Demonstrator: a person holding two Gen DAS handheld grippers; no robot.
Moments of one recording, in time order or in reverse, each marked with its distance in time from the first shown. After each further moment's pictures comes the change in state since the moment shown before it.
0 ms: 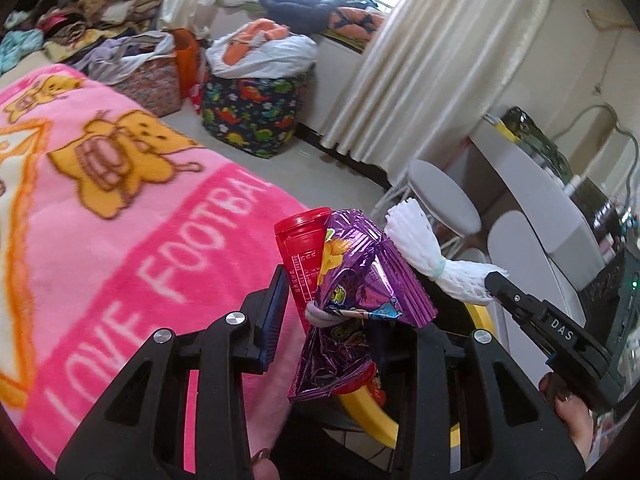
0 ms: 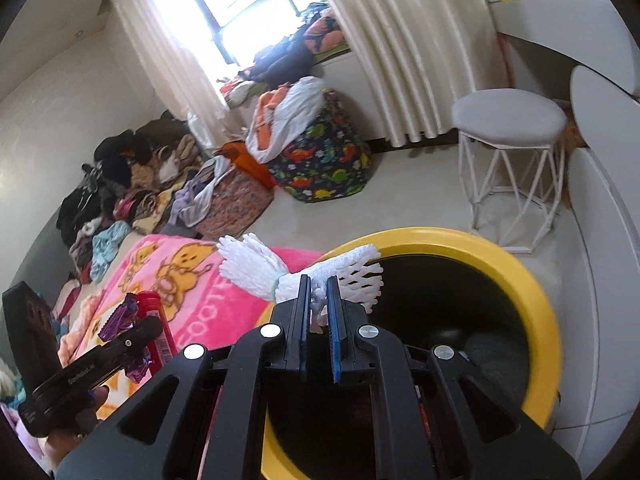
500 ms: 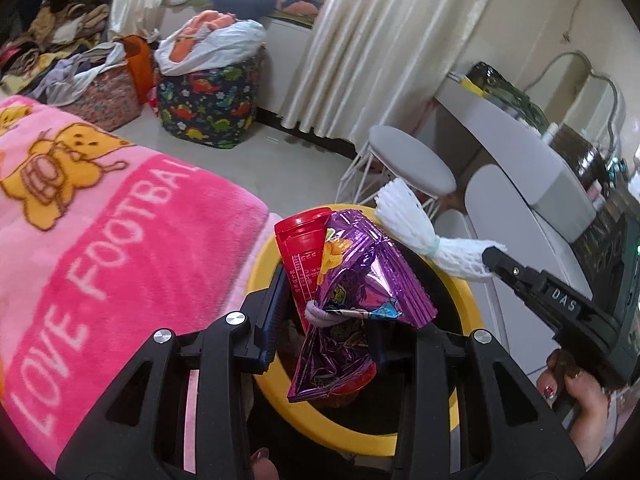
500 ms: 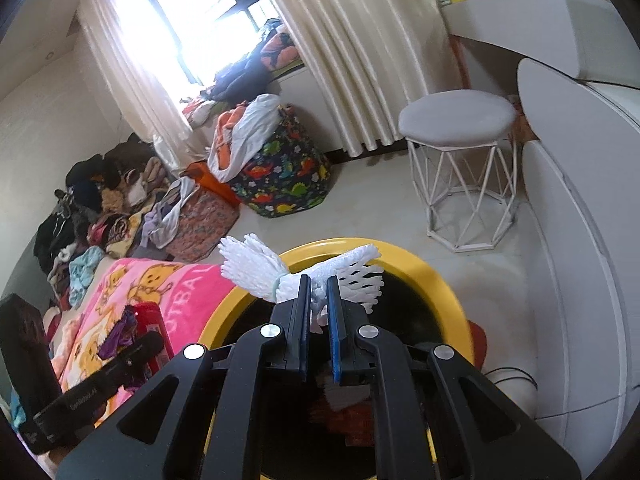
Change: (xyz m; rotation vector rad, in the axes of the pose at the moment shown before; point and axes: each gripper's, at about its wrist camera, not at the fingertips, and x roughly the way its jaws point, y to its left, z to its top) left arm 0.033 -0.057 -0.019 0.144 0.068 -0.059; right arm -0.030 -0.049 -0.002 0.072 -0.049 -0.104
